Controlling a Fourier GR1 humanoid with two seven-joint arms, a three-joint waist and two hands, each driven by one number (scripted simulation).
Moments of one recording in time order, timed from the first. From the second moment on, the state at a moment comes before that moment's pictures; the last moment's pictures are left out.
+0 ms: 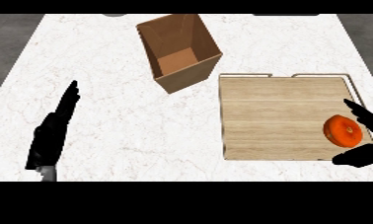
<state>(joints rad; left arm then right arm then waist) 0.04 0.22 0.02 -1.57 -0.15 0.07 0.07 -0.05 -0.50 -0.22 -1.31 0.33 0.42 0.33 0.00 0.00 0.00</state>
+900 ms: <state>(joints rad) 0.00 0.20 0.04 -1.57 -0.19 0.05 0.10 -0.08 -0.43 -0.08 -1.37 0.69 0.15 0.33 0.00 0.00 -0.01</state>
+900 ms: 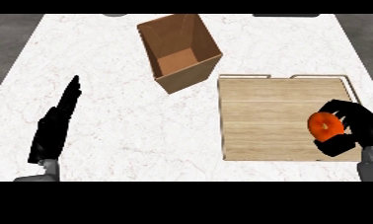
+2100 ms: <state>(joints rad) 0.02 0.17 0.05 -1.57 -0.20 0.05 0.10 -0.24 -0.15 0.23 -1.88 0.99 0.05 0.58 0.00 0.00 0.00</state>
